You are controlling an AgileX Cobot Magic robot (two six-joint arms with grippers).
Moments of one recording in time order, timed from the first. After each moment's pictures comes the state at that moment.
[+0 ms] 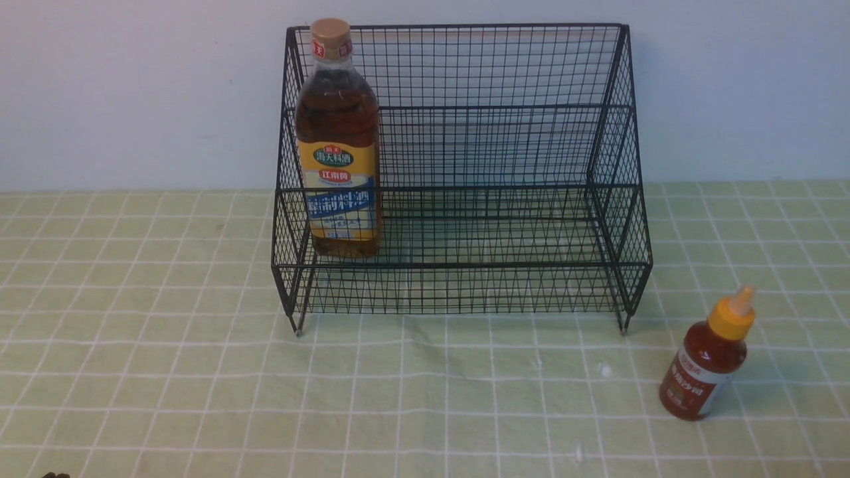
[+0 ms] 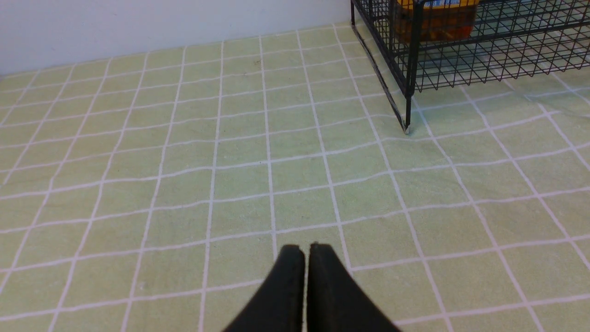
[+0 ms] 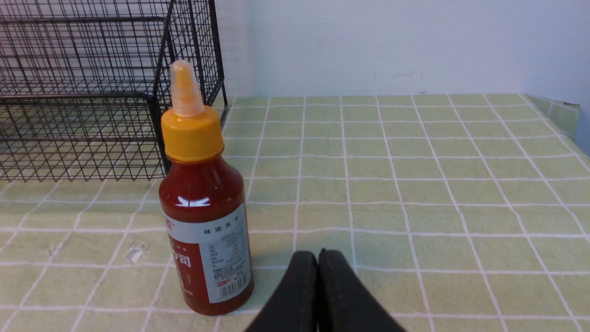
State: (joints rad) right arm -0.04 -0.01 0.02 0.14 0.38 -0.09; left arm -0.07 0.00 0.03 -0.06 0.37 0.11
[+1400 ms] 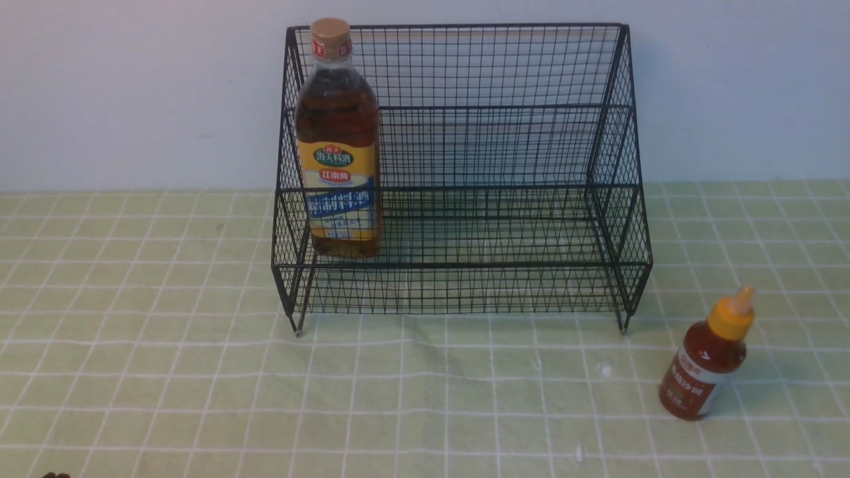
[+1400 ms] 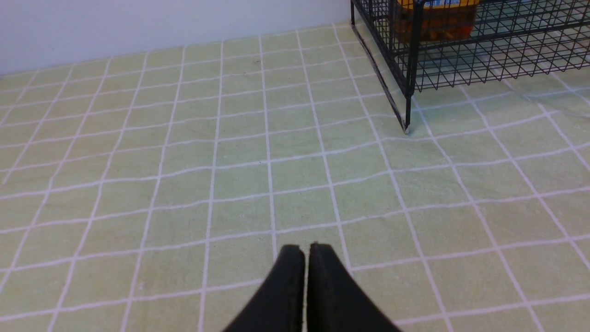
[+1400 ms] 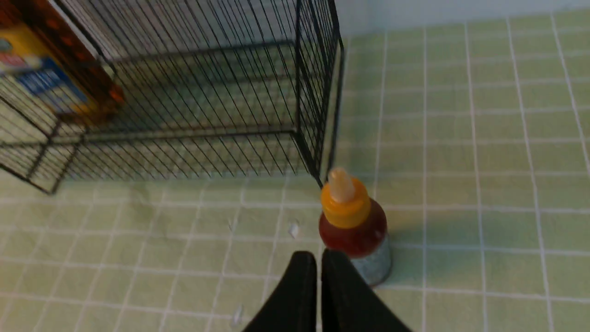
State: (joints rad) right arm -0.04 0.78 -0.83 0.37 0.97 -0.15; left arm -0.07 0.00 0.03 -0.06 0.37 0.11
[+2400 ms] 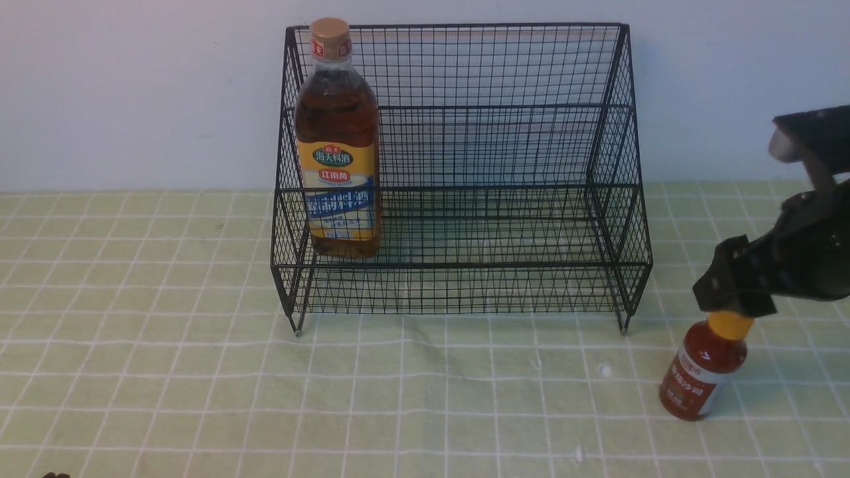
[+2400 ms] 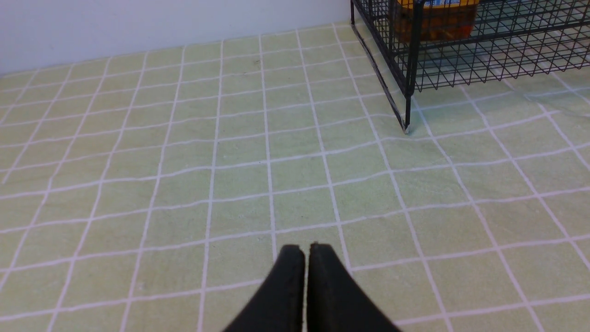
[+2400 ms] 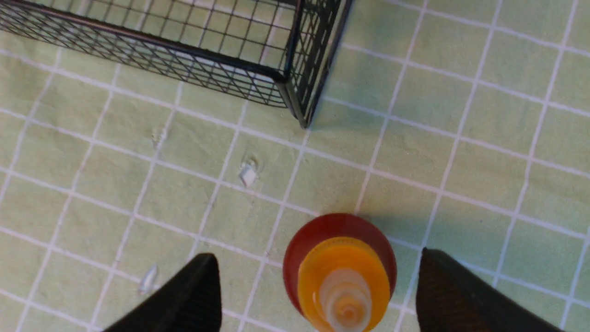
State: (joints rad) right arm 0.17 1.39 -1.02 0.17 0.90 -0.17; left arm -0.07 0.00 0.03 -0.06 0.37 0.11
